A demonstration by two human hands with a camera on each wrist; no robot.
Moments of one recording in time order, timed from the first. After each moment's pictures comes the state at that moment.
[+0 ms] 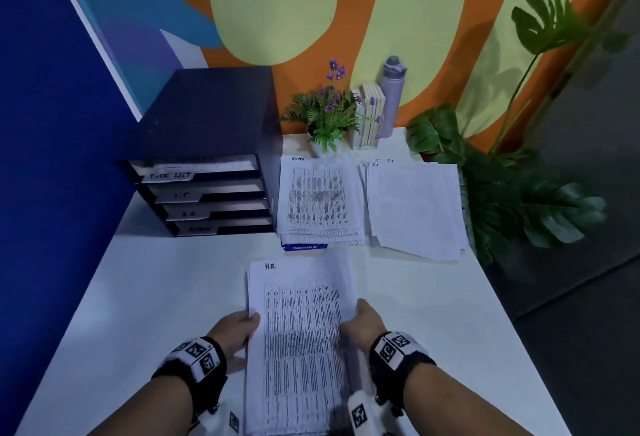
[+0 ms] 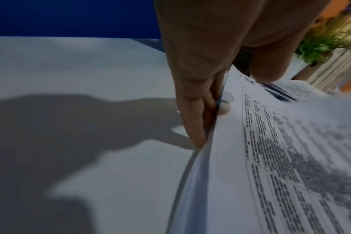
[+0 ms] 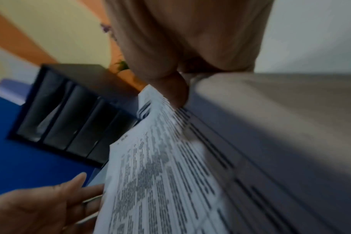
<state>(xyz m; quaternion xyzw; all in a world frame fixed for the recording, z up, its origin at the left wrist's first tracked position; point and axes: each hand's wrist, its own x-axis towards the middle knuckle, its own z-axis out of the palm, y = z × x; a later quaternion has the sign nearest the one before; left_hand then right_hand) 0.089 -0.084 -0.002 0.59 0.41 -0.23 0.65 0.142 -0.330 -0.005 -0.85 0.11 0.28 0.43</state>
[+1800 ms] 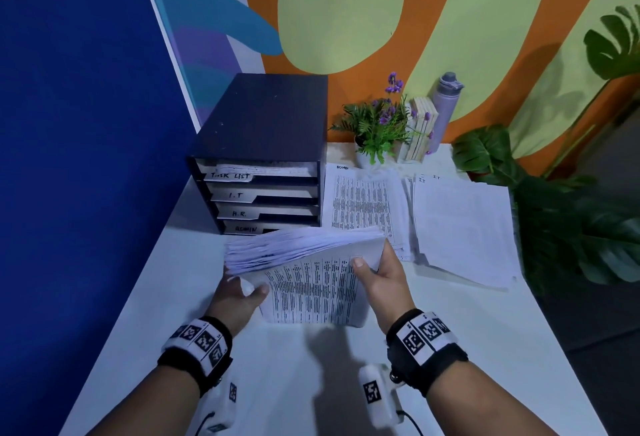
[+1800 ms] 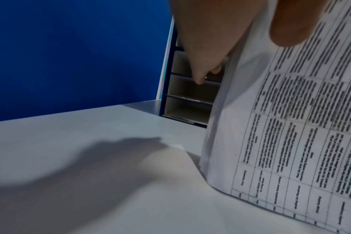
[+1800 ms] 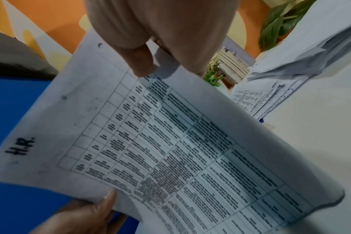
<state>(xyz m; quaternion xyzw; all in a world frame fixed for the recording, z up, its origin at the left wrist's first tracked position) 0.091 -0.015 0.067 0.82 0.29 -0.03 0.49 0.166 -0.248 0.092 -0.70 -0.02 0.10 0.71</state>
